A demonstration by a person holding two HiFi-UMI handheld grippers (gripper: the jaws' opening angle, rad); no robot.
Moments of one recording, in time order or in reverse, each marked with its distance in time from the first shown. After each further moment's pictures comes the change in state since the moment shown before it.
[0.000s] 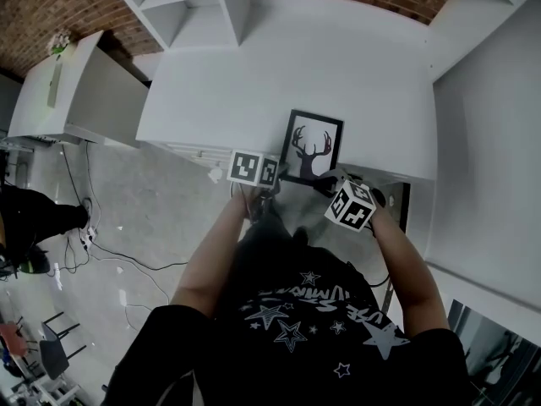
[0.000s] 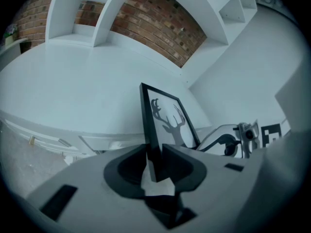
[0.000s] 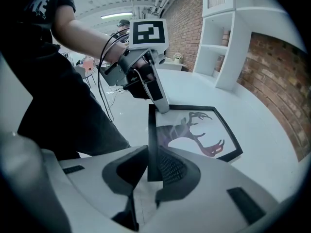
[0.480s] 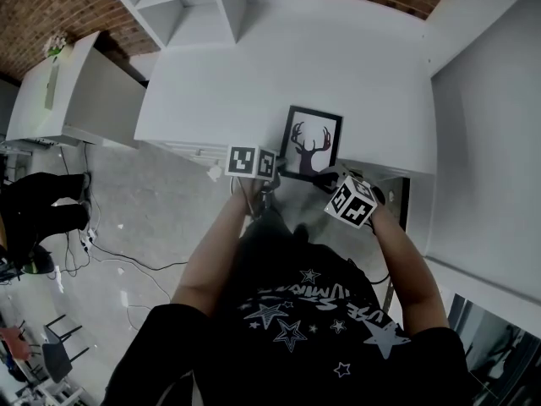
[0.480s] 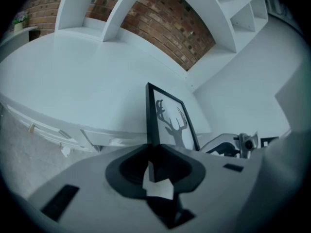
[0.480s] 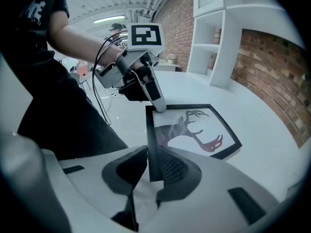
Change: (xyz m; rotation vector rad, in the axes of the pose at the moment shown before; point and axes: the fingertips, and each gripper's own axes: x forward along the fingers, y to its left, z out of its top) left arm 0.000 0.004 0.001 -0.096 -0.003 -0.005; right arm 0.000 -0.001 0.001 0.083 -0.022 -0.024
